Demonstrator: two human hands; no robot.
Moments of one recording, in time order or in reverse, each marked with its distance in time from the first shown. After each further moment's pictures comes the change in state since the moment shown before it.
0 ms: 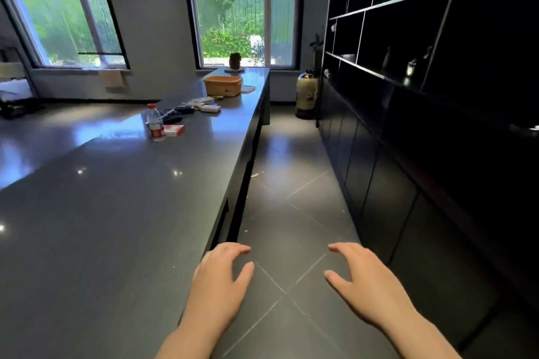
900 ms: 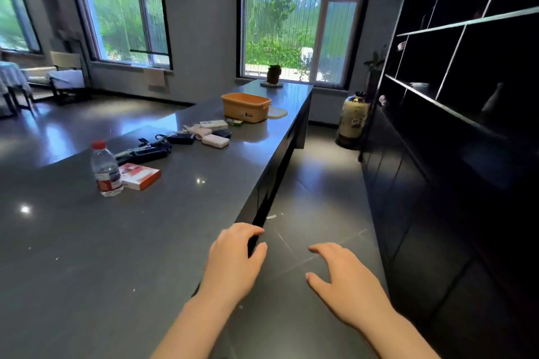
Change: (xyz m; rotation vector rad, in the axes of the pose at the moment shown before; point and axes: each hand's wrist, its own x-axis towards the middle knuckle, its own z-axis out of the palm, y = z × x) left_hand 0.534 -0.010 0.128 0.008 0.144 -0.098; right_hand 0.562 0.047 -0.003 -0.020 -0.077 -0.278
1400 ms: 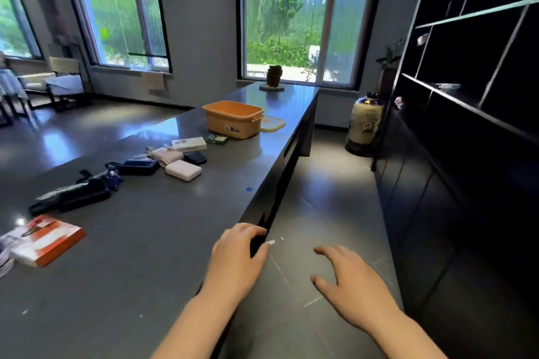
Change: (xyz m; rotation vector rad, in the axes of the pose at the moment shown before) left_hand 0.281 0.007 0.125 0.054 0.000 -0.013; right_hand 0.283 0.141 -0.008 0.011 -0.031 -0.012
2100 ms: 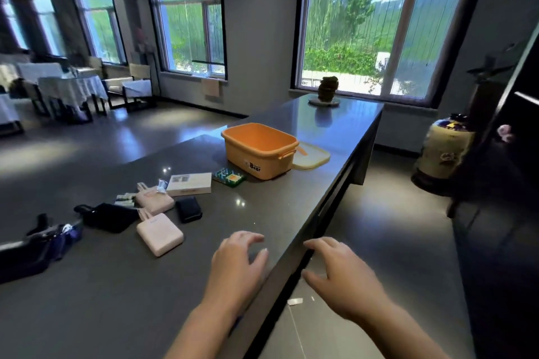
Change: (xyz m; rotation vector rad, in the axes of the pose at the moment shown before) left_hand 0.327 -0.052 0.093 0.006 0.183 -0.189; right_hand 0.389 0.060 -0.013 0.009 -0.062 -0.306
